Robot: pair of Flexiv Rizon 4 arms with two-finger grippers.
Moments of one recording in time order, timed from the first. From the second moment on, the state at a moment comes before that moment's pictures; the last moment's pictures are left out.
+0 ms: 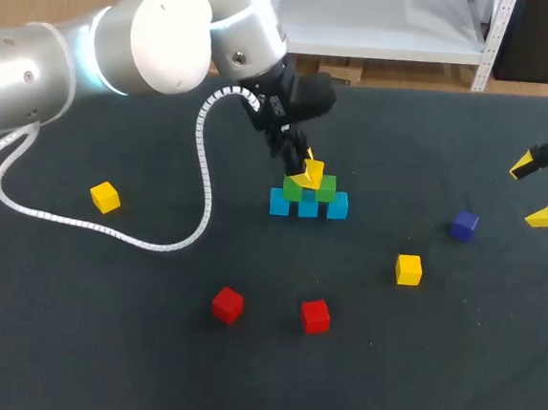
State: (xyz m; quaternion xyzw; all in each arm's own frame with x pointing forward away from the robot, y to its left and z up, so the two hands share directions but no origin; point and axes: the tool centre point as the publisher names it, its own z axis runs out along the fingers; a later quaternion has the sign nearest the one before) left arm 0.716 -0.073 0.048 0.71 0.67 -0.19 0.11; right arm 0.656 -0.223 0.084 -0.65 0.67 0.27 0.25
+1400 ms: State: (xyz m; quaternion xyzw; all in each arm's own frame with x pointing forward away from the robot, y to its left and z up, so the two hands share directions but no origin) left arm 0.717 -0.108 0.059 0.74 0.64 -0.19 0.14; right arm 0.656 -0.223 0.084 -0.65 0.67 0.27 0.25
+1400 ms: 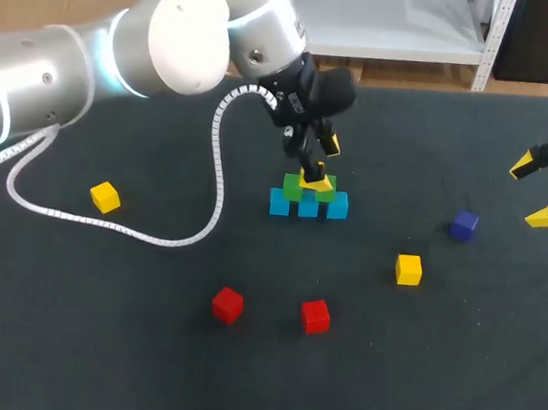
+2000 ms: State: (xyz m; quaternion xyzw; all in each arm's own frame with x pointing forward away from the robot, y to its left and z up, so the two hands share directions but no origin) left arm 0.724 -0.112 0.056 0.74 0.63 -0.20 0.13; right arm 0.656 -0.223 0.084 -0.65 0.67 0.27 0.25
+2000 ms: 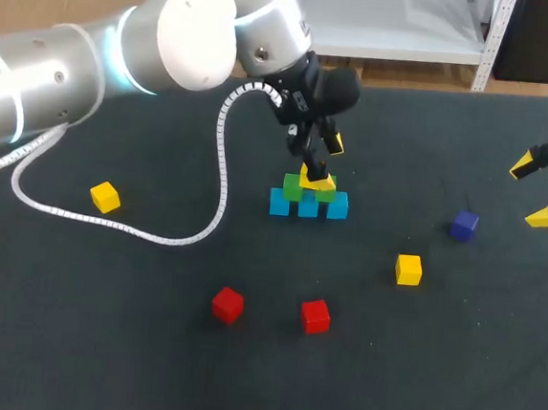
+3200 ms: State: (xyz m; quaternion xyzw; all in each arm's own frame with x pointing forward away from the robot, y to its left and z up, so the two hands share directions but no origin) left arm 0.737 -0.111 0.053 0.74 0.63 -0.19 0.13; right arm 0.656 -0.223 0.084 -0.65 0.67 0.27 0.25
